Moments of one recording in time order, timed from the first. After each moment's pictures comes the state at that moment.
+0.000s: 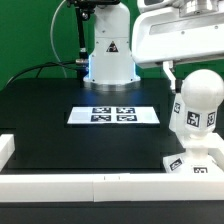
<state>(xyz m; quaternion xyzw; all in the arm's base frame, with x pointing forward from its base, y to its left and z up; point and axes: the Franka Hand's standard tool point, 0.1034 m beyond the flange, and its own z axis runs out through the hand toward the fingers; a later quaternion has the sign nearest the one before) 0.613 0.093 0.135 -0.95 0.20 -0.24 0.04</state>
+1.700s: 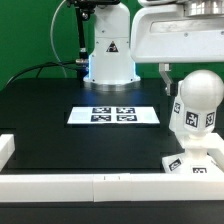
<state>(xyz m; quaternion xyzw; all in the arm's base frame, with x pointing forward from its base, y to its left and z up) 0.626 0.092 0.128 -0.98 0.20 -0.09 0.02</state>
